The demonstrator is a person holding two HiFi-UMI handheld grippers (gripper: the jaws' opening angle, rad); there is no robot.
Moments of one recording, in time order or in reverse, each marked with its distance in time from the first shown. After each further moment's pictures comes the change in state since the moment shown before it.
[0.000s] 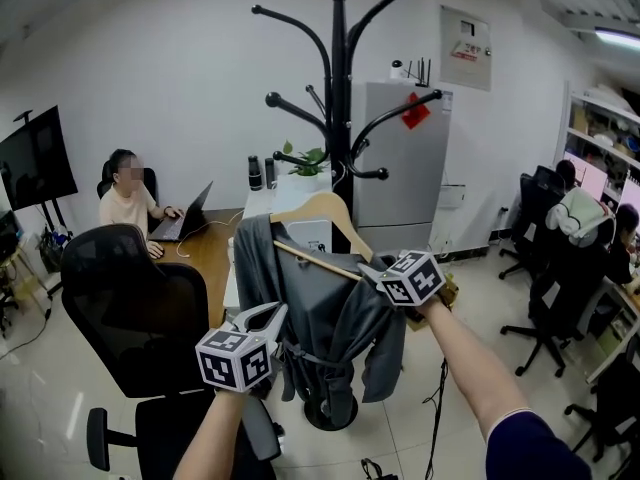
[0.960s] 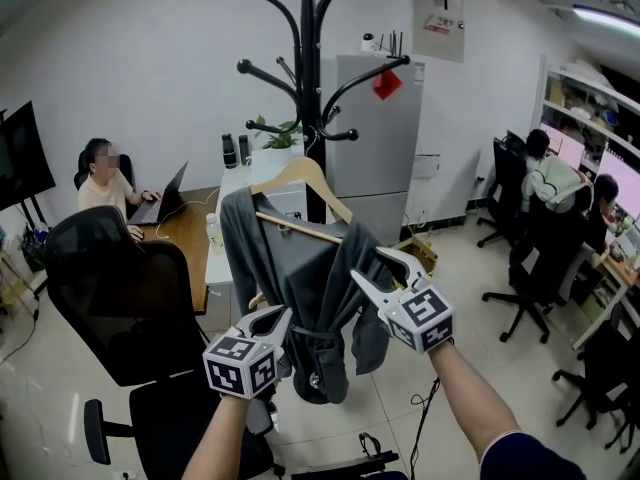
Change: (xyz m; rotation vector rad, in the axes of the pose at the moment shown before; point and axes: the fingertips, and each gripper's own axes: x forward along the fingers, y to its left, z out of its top) left arm -0.020 -0.058 -0.057 0.021 0.079 -0.084; right arm -0.123 0.082 0.006 -0.032 -0.316 -0.254
